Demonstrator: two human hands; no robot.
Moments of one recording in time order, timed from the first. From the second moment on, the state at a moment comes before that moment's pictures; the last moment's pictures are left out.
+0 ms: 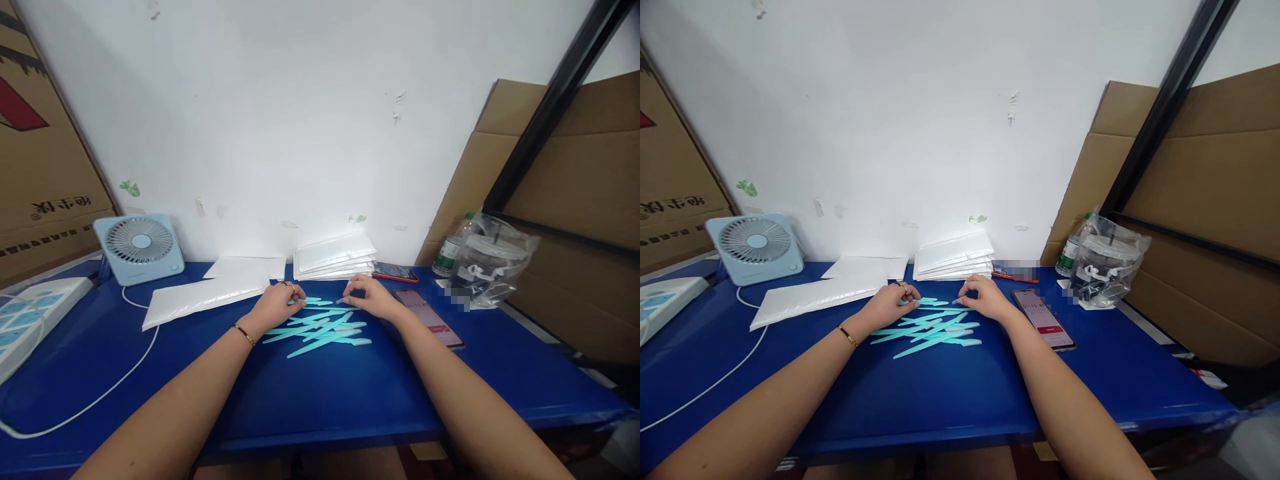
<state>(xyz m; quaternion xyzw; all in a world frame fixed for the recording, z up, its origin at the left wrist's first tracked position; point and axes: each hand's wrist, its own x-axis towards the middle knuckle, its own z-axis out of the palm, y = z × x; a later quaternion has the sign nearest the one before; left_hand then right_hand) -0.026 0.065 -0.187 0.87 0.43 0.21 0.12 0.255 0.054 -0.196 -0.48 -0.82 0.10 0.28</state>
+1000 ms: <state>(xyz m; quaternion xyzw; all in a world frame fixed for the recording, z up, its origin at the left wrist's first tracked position) -0.030 0.071 -0.181 0.89 0.43 0.16 0.04 0.243 0.051 -0.193 -0.45 -0.84 0.08 0.28</state>
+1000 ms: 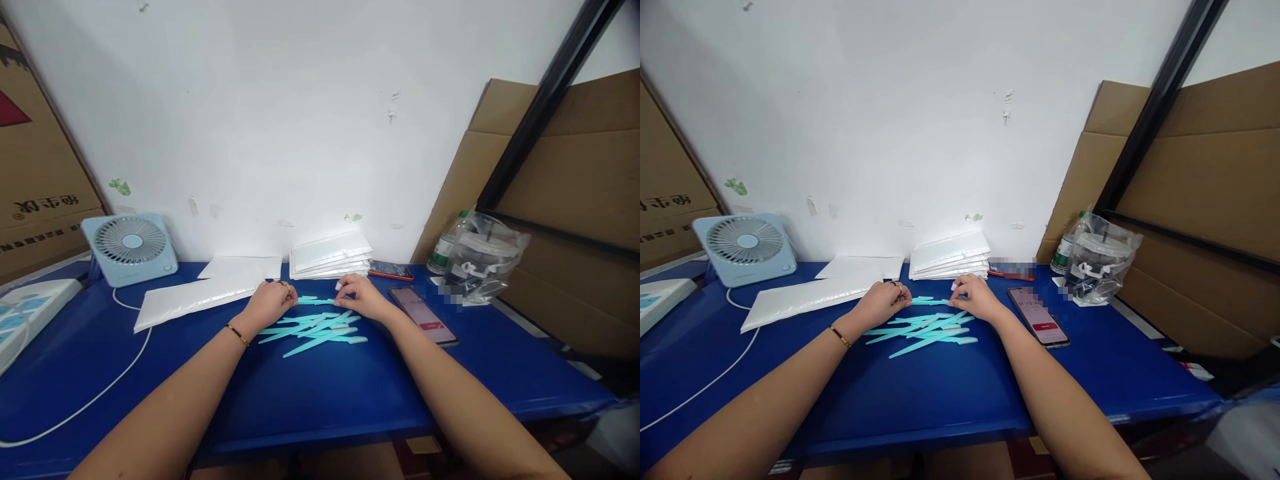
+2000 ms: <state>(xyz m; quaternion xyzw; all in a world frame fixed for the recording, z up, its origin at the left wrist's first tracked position) -0.032 0.060 -0.181 0.90 0.38 0.10 0.21 0.203 -0.014 -0.074 -0.32 -0.68 0.19 0.63</state>
